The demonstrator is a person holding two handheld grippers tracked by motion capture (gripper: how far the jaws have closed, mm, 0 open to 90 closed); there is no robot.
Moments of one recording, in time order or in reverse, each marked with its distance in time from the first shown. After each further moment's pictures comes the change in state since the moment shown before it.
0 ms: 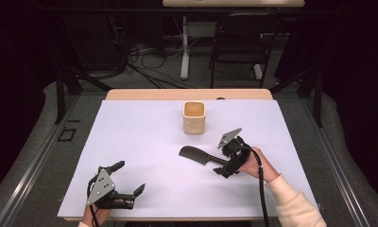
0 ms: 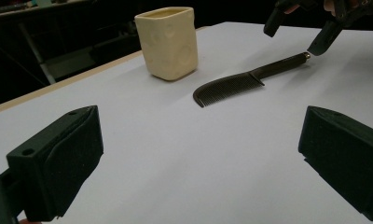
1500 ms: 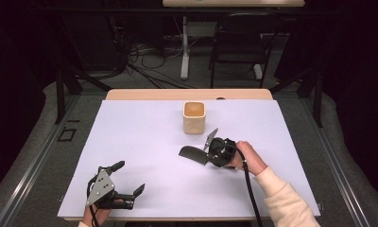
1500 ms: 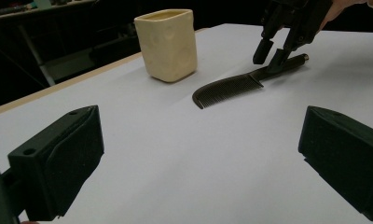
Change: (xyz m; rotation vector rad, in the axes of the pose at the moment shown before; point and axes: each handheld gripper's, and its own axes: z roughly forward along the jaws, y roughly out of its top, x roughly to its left) left arm 0.000 0.000 -0.001 -0.009 -0.002 -0.001; right arm 0.002 0.030 0.034 0.235 -0.082 -0.151
